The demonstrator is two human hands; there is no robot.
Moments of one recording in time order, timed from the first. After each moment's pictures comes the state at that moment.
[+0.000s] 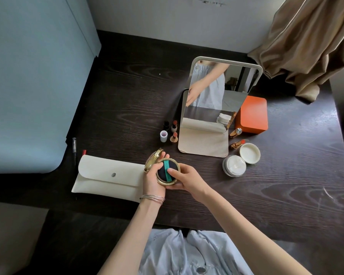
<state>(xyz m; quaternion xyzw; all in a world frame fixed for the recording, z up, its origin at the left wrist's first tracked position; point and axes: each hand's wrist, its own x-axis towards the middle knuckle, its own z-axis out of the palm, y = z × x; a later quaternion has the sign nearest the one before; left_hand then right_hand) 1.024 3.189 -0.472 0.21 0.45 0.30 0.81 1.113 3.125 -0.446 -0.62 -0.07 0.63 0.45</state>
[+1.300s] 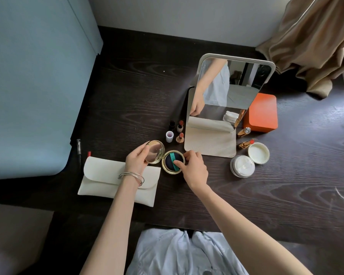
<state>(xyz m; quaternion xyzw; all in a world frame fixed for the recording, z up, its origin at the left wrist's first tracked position) 1.002 3.277 -0.478 0.41 0.57 0.18 0.69 1.114 3.156 -0.477 -0.90 -0.21 0.31 0.21</state>
